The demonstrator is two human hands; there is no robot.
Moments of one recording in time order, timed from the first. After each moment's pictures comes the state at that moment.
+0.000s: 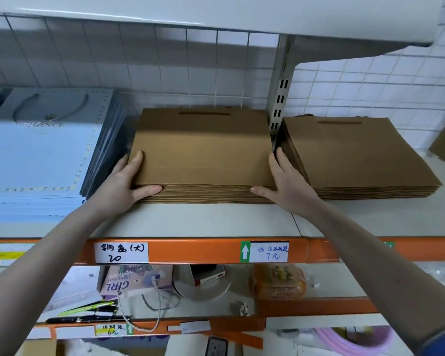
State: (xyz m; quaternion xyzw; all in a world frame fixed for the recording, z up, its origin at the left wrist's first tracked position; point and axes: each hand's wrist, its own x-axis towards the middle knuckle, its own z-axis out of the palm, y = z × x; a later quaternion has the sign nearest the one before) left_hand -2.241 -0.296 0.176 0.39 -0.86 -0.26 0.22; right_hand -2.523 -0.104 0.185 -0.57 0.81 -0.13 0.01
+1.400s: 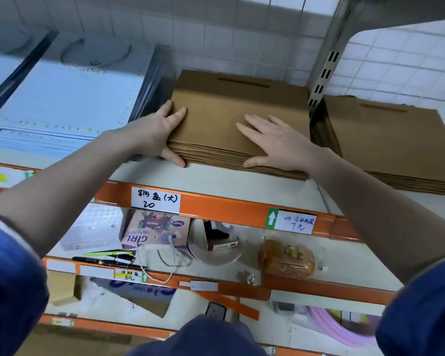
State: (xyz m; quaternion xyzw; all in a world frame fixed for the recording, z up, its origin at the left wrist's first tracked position) left_hand -2.235 -0.309 0.204 0.35 -0.93 -0.04 0.02; right_hand -2.478 -0.163 0.212 -0.74 0.66 0.10 -0.13
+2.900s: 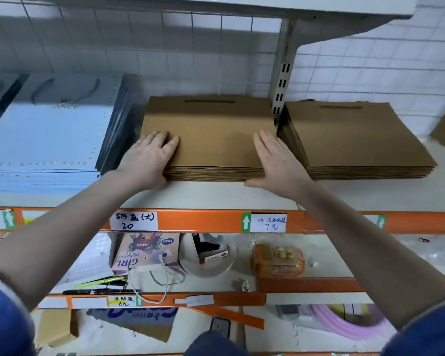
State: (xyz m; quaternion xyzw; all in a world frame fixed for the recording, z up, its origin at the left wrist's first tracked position) left_hand -2.266 -0.260 0.204 0.35 -0.92 0.15 0.01; right_hand -2.485 -0.097 0.194 -0.61 0.78 -0.05 -0.12
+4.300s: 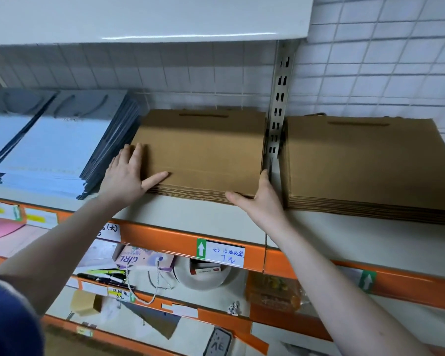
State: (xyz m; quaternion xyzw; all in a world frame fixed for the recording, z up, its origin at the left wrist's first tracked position) left_hand -2.285 -0.246 0.181 0.56 -0.81 -0.01 0.18; right_hand -2.524 -0.093 0.164 -0.46 0.71 -0.46 0.27
